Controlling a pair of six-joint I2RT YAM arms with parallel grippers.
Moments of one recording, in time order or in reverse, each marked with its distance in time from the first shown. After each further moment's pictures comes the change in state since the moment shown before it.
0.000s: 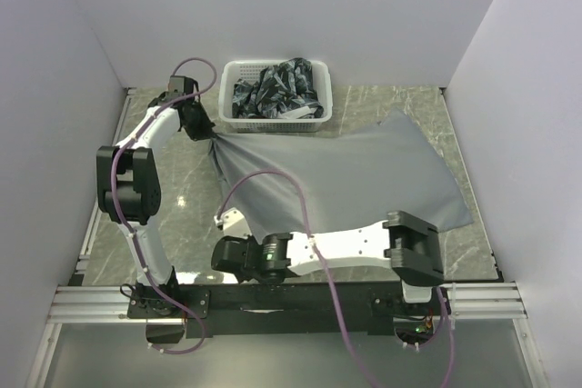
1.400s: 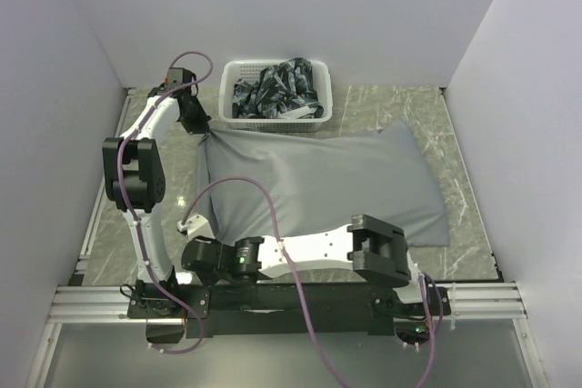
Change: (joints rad) left arm 0.021 0.140 0.204 -0.119 -0.051 0.017; right arm 0.022 0.215 0.190 0.237 -0.125 -0.079
